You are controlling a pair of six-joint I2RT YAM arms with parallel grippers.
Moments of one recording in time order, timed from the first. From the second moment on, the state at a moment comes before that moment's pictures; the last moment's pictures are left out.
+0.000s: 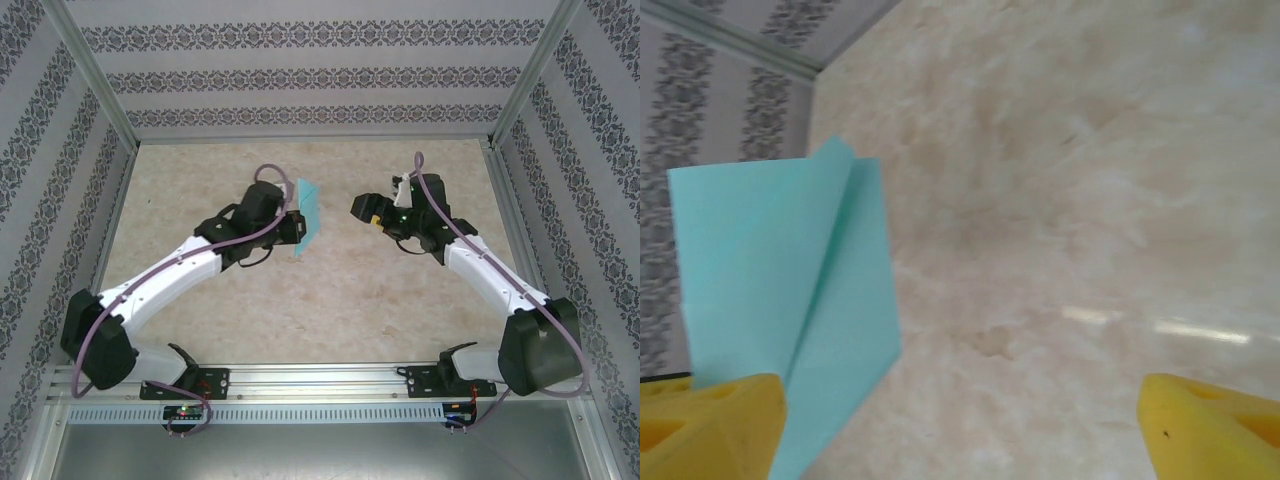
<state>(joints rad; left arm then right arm) -0.70 1.41 1.17 -0.51 0.01 -0.65 0.29 1.30 0.90 -0.25 -0.47 0.68</state>
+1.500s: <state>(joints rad) -0.52 1.38 0.89 -0.55 -0.15 -0.81 0.74 1.49 0.94 -0.36 -0.20 0.80</state>
